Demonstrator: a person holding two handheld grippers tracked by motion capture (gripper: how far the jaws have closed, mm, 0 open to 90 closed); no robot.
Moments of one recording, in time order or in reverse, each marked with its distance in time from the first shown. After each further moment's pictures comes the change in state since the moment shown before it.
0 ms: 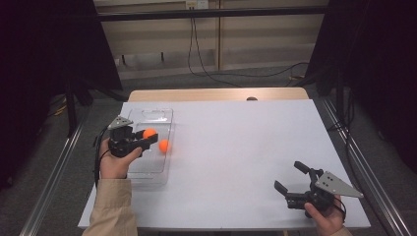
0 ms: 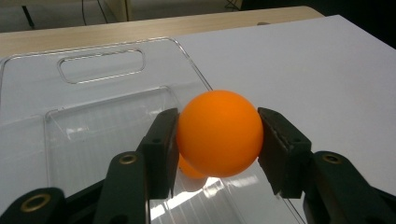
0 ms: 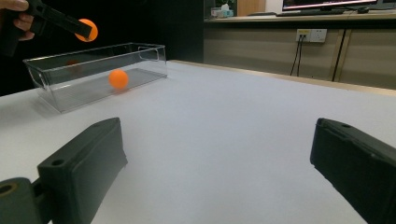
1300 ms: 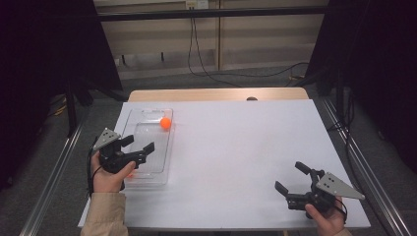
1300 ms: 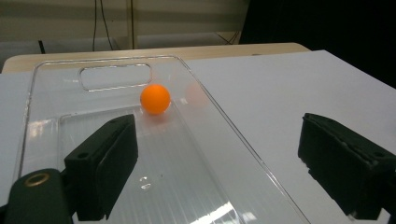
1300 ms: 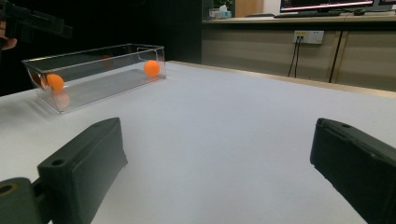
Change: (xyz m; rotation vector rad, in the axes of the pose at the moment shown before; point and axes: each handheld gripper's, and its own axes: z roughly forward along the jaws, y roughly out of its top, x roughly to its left) left arm -0.003 -0.034 -0.026 -0.178 0.003 -0.016; right arm 0.002 0.001 -0.003 -0.002 -0.007 -0.008
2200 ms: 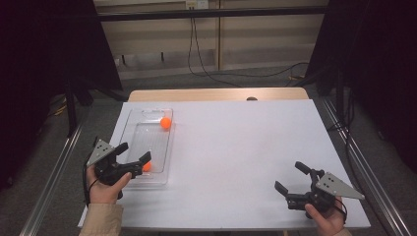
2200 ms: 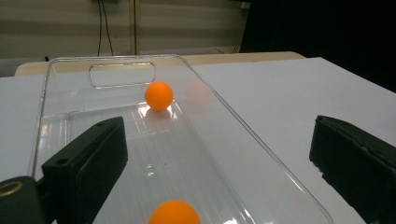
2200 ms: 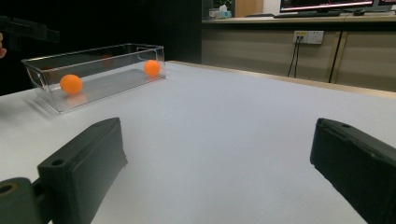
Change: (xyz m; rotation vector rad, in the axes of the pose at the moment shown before) left arm 0.001 -0.025 -0.017 -0.075 -0.006 0.014; right arm 0.000 0.000 0.000 0.000 -0.001 0.001
